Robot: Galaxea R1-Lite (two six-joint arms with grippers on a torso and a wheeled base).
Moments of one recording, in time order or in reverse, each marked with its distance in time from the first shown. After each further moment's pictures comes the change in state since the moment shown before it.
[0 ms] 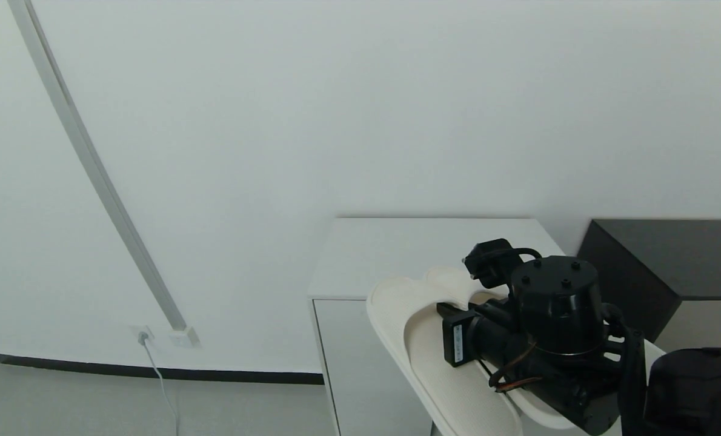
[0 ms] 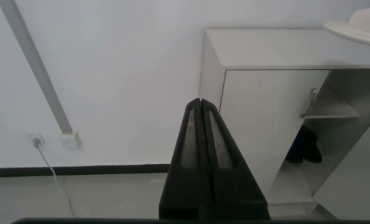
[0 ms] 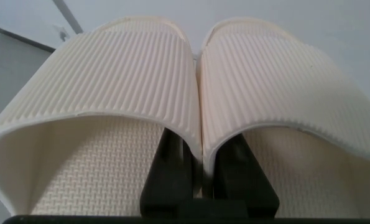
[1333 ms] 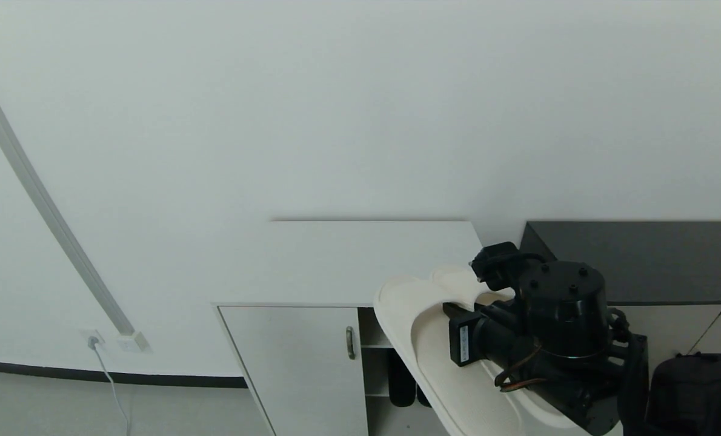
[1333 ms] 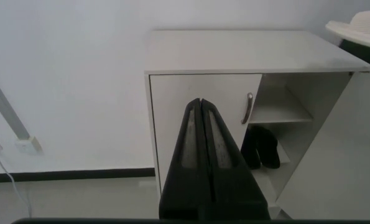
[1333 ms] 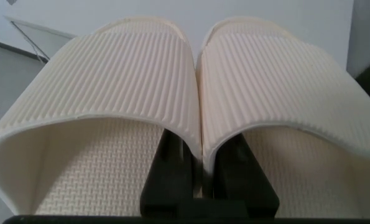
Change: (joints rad) left arm -0.001 0.000 0.000 0.000 0.000 0.000; right arm -0.016 0.011 0.048 -0.071 0.002 -0.026
